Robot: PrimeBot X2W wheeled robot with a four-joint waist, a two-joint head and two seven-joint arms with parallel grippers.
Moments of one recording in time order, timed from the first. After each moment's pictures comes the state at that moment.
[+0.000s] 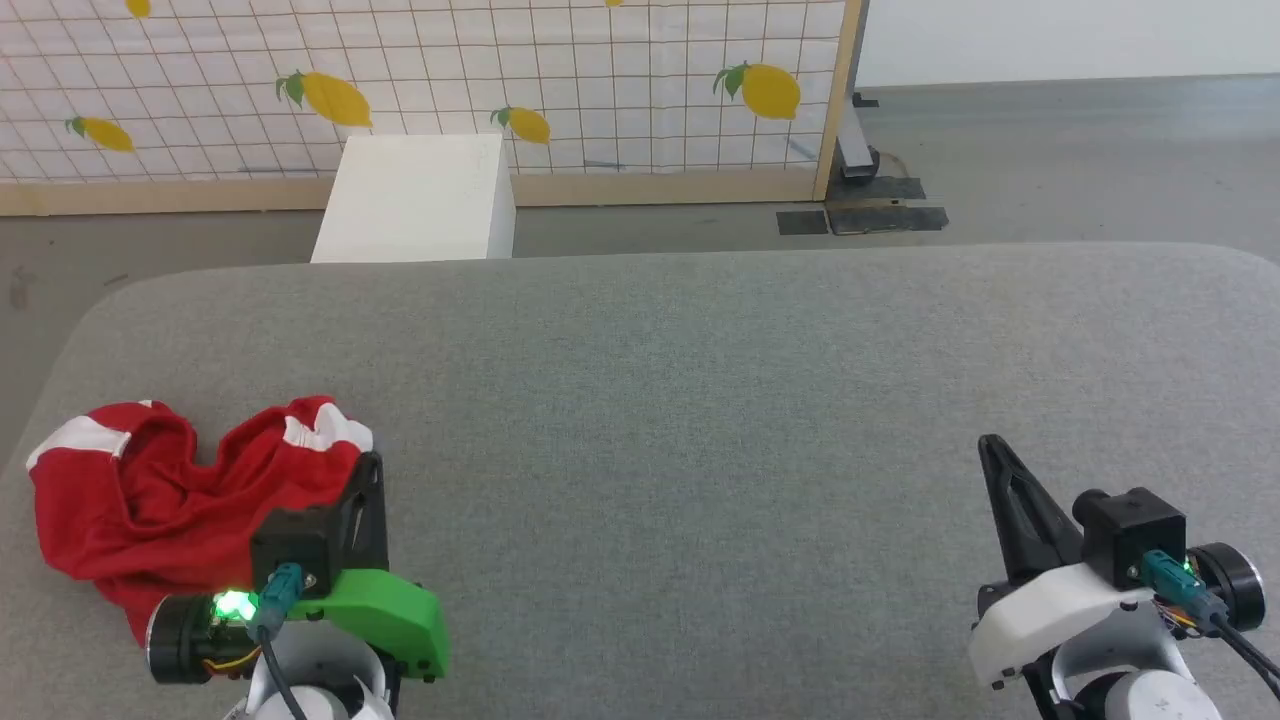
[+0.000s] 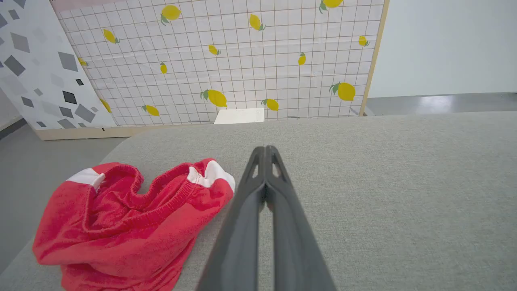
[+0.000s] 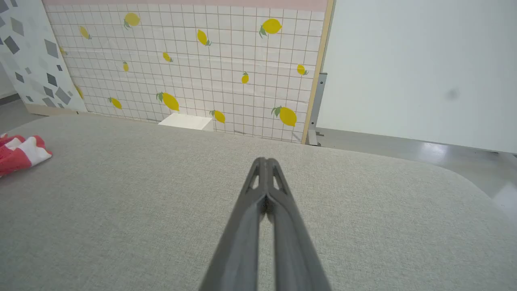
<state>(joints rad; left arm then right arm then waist) -0.01 0.06 0.00 0.00 -0.01 0.00 0.00 0.00 -0.05 0.00 0.00 0.01 0.13 0.00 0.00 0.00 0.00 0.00</state>
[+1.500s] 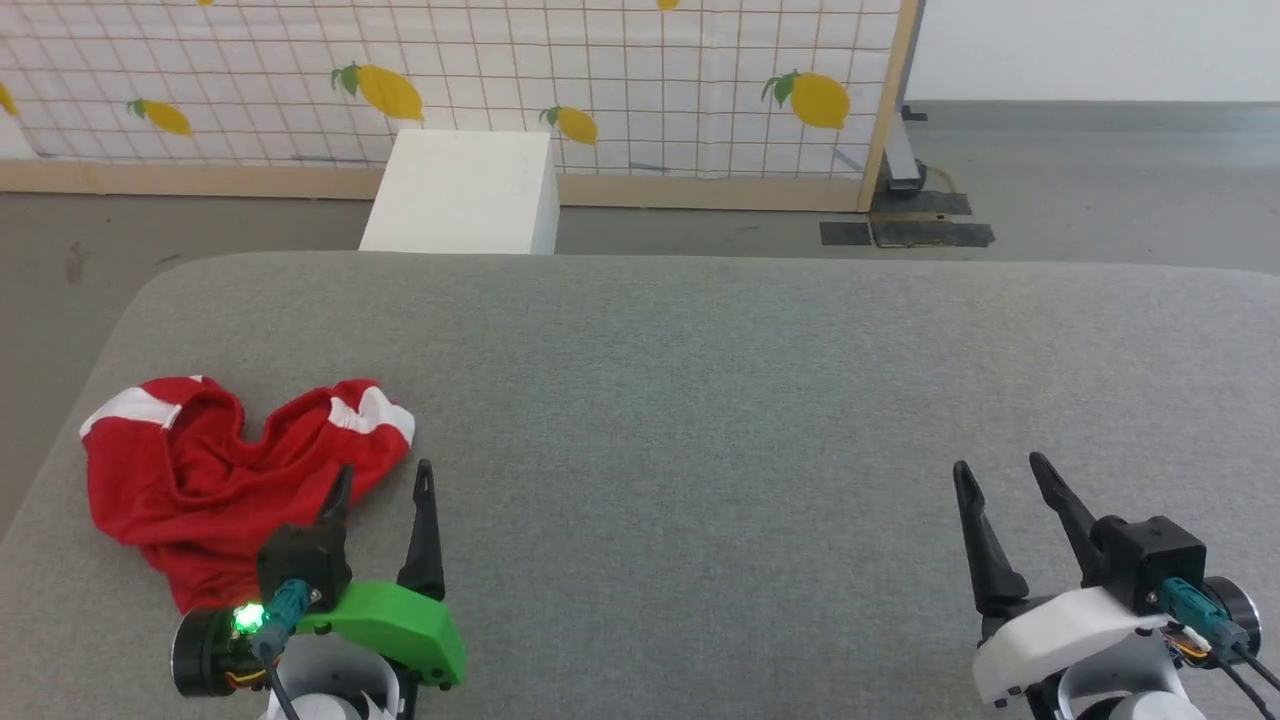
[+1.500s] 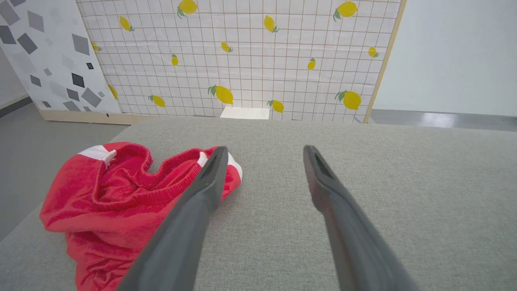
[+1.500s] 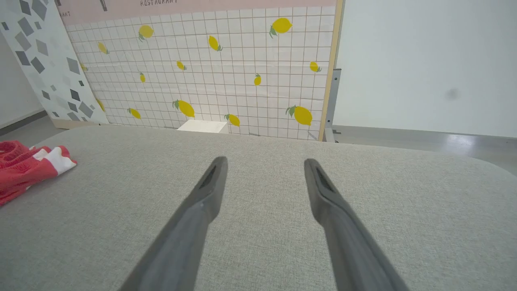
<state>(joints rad) -0.01 0.06 -0.04 0.05 -0.09 0.02 -0.07 0.03 -0.05 -0.01 0.05 0.09 0.13 -0.07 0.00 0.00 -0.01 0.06</state>
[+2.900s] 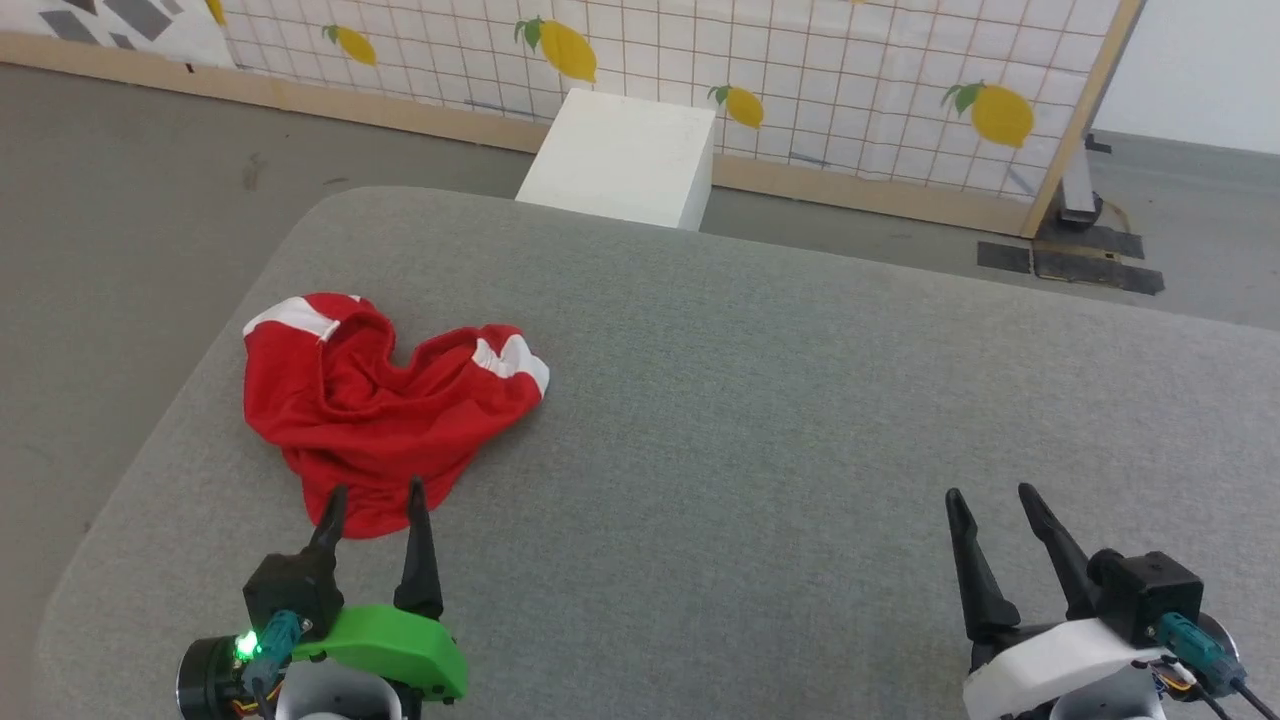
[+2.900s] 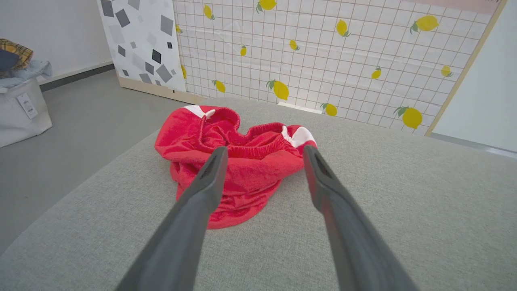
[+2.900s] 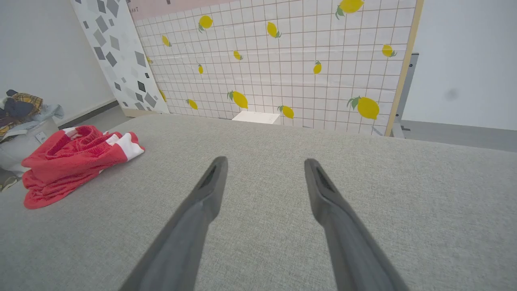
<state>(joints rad) 0.01 0.06 -0.05 0.09 -0.16 0.06 -0.16 0.05 -0.05 0.01 0.12 0.16 0.13 -0.15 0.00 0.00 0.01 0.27</state>
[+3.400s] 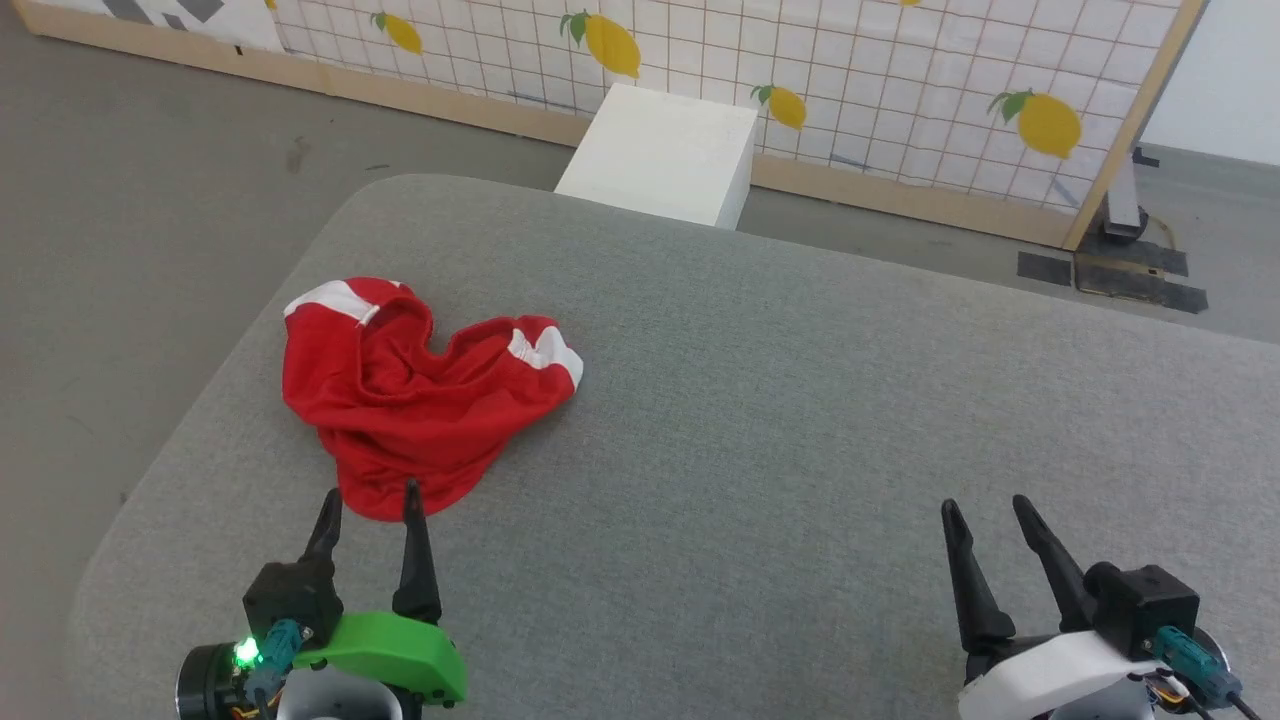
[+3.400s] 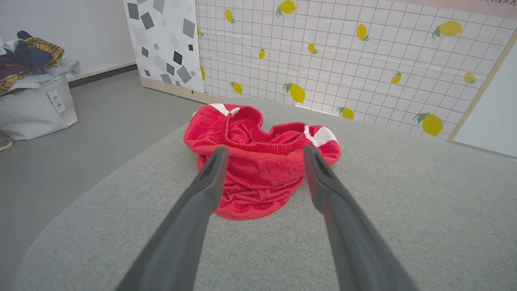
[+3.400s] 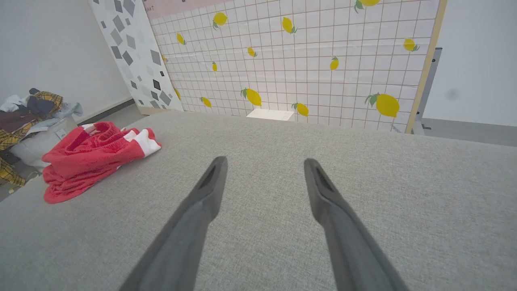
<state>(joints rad) 0.01 0.06 -0.05 0.10 -0.16 0.07 -0.19 0.06 -0.05 0.02 0.15 0.18 0.13 -0.19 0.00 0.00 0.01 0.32</state>
